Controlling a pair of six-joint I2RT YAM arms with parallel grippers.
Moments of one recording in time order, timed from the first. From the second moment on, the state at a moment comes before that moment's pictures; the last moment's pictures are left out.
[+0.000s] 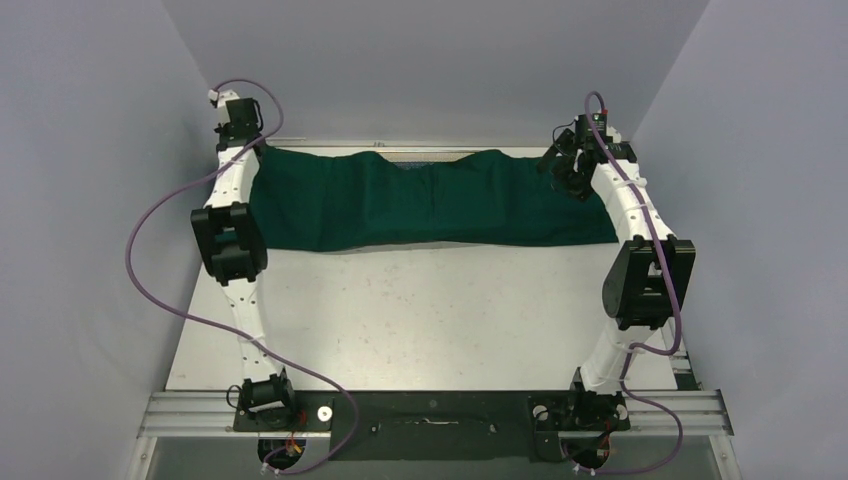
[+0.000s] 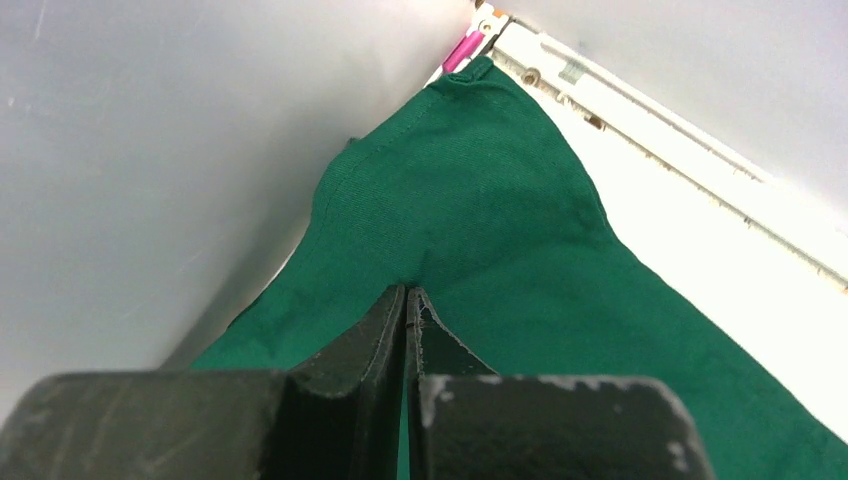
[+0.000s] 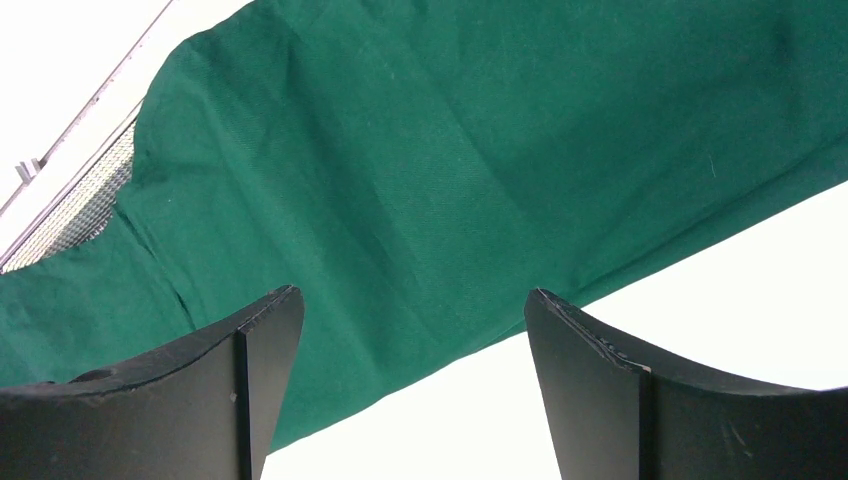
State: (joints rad) left arm 0.15 2.41 2.23 -0.41 -0.50 -0.22; right arm 0.02 1.85 1.69 -0.74 0.06 0.67
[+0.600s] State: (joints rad) left arm 0.07 1.97 1.59 -0.40 -0.44 -0.29; right arm 0.02 1.85 1.68 -0.64 0.02 0.69
